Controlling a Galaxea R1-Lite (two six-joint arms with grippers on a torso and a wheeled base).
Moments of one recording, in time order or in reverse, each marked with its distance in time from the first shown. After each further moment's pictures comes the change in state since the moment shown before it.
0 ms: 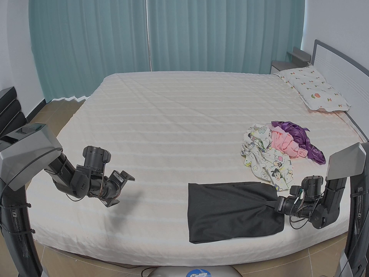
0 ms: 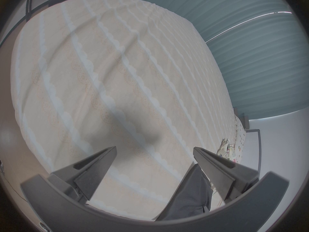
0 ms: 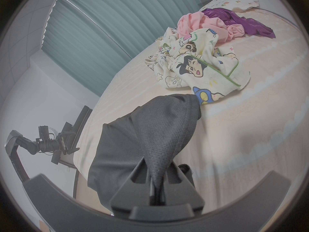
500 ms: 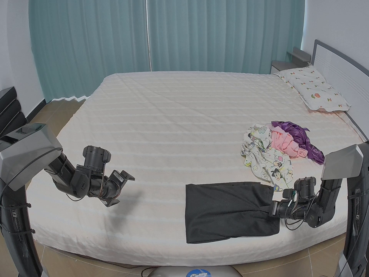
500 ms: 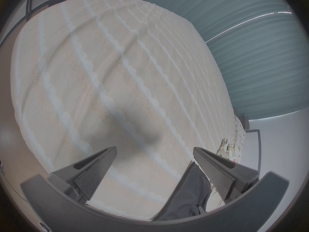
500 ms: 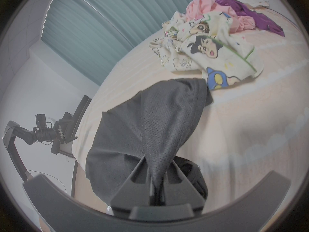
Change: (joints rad) left arm 0.000 0.000 -0.002 0.003 0.000 -0.001; right arm 0.054 0.011 -0.039 0.090 0.000 -0.046
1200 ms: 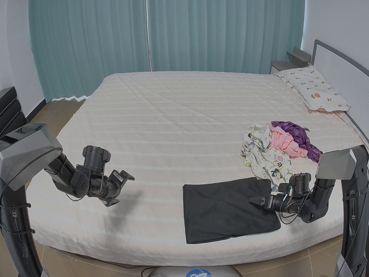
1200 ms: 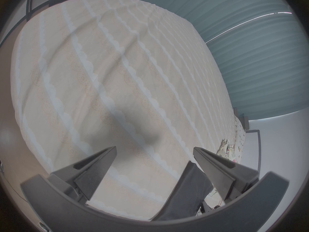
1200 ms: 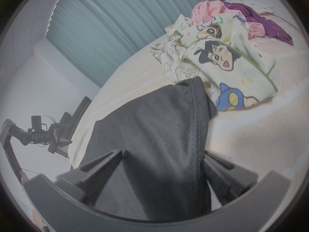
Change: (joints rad) left arm 0.002 0.000 -0.001 0.000 0.002 0.000; right arm 0.010 0.077 -0.178 0.077 -0.002 -0.027
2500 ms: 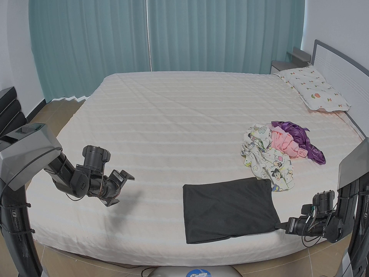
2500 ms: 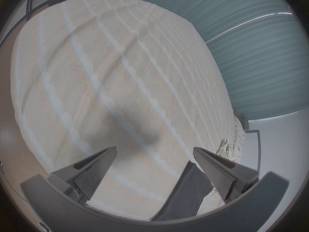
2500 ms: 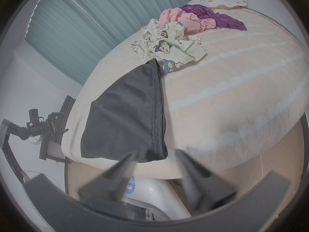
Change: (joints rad) left arm 0.001 -0.001 -0.002 0.001 -0.005 -0.002; right arm -0.066 -0.194 0.574 -0.209 -0.119 -0.008
